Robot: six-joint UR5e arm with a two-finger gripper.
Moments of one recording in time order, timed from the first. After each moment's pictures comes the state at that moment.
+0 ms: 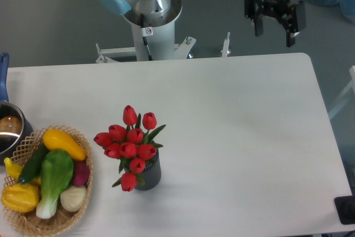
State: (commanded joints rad) arm 2.91 -1.45 -1.80 -1.04 1.42 1.77
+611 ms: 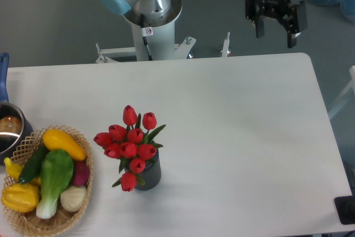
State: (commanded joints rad) arm 2.91 -1.46 -1.81 -1.01 1.38 1.76
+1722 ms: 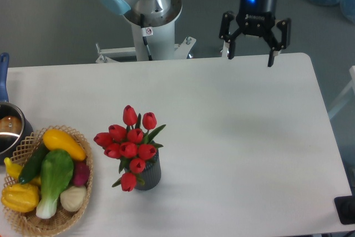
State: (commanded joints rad) arm 2.90 -1.47 -1.90 -1.01 1.02 1.33
